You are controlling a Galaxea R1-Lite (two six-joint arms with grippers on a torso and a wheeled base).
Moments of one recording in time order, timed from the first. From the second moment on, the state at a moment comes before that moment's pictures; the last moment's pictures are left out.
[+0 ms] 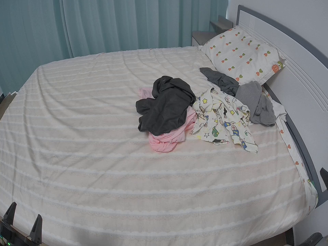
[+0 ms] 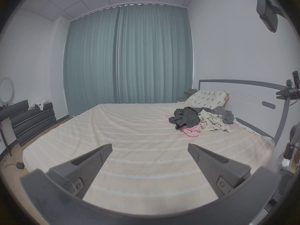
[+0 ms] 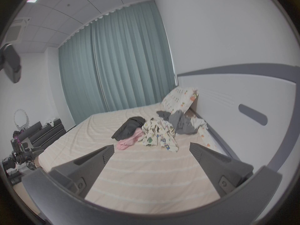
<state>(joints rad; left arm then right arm) 0.00 0.02 -0.02 0.02 0.03 -0.01 0.04 0.61 -0.39 -0.02 0.12 0.14</state>
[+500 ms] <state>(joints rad) 0.00 0.02 -0.02 0.02 0.03 -0.01 0.05 1.02 -0.54 -0.21 0.07 0.23</state>
